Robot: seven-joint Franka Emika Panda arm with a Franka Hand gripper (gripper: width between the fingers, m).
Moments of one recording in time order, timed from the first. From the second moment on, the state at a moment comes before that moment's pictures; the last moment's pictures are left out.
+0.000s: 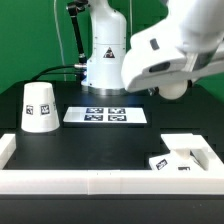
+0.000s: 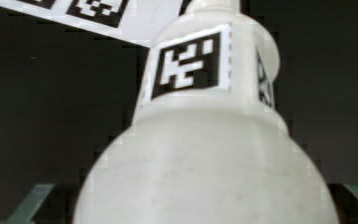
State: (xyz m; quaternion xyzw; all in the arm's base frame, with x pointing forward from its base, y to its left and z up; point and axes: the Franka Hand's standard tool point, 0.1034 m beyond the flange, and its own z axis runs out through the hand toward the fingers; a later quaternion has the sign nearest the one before) arm 0.506 0.103 0.112 -0.93 -0.12 0.34 0.05
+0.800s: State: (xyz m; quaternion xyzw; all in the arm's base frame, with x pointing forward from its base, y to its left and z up) arm 0.563 0.070 0.146 -0.98 -0.14 0.14 0.06
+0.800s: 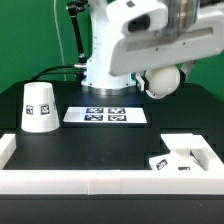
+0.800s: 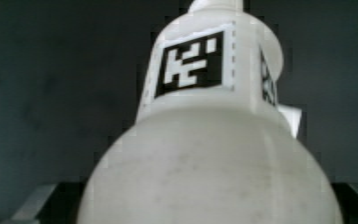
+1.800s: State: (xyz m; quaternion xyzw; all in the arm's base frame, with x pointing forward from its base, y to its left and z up) arm 0.597 0.047 0.150 -0.97 -0.12 -0.20 0.01
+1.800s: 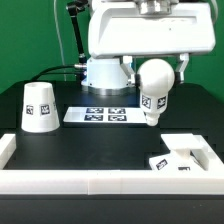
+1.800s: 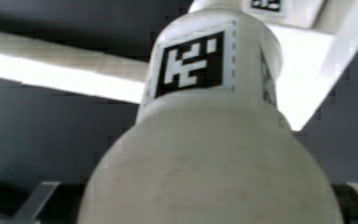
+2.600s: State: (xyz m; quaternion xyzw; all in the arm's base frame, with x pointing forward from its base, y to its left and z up) arm 0.617 0.078 0.162 -0.96 -0.15 -0.23 0.01
